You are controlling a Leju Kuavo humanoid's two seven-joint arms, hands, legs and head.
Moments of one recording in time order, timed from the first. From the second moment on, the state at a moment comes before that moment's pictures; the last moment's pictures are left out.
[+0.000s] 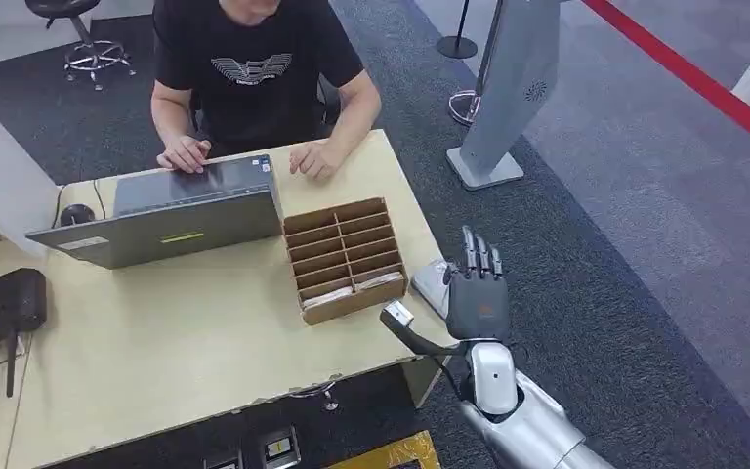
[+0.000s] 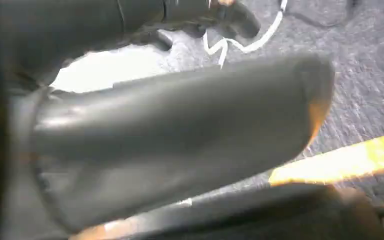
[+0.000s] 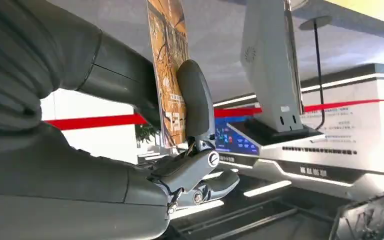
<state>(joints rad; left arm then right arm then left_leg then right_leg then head) -0.13 -0.06 -1.38 -0.28 0.82 0.65 0.09 -0.07 -0.27 0.40 -1.41 1.55 -0.70 0.67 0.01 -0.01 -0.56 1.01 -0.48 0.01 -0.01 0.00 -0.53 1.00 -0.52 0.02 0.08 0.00</state>
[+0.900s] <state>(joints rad) -0.14 -0.06 -1.42 -0.28 0.80 0.65 0.08 -0.15 -0.21 0.32 -1.18 1.38 -0.70 0.53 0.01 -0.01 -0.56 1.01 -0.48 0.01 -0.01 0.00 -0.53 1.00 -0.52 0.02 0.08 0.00</state>
